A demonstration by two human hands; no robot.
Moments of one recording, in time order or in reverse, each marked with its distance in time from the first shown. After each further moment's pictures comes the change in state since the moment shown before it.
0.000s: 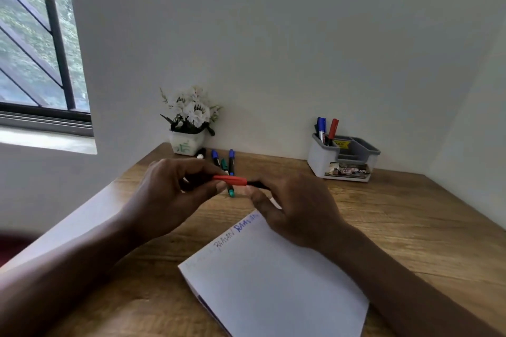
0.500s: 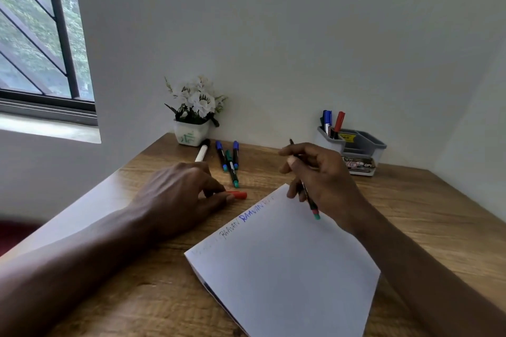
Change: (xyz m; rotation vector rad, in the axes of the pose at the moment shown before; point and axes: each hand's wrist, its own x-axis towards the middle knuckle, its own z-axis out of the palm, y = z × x) left_hand -0.002 -0.004 0.004 0.527 -0.359 -0.111; right_hand 0.003 0.026 -0.009 0.818 0.006 0.561
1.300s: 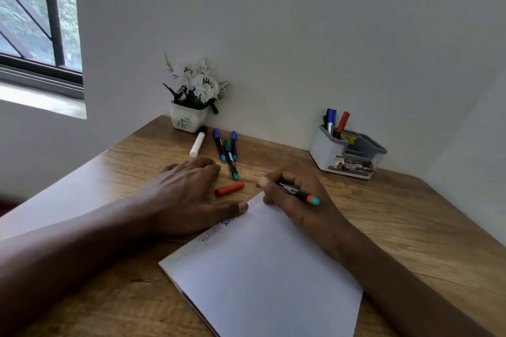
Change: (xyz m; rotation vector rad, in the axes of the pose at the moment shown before) left_hand 0.007 0.004 0.014 -0.077 -0.334 -0.180; right_hand -0.022 0.007 0.028 -0.133 -0.189 -0.015
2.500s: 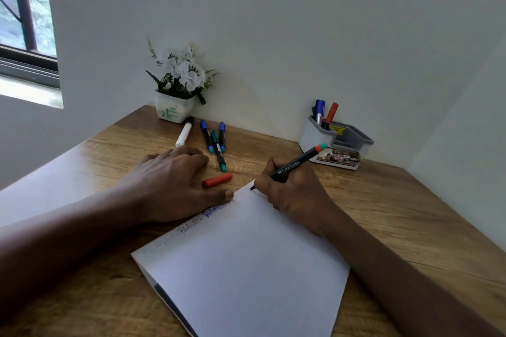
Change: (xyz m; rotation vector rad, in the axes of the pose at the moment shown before) left_hand 0.006 0.000 0.000 -0.012 0.021 -0.029; right_hand 0.012 0.000 -0.001 0.013 0.049 0.068
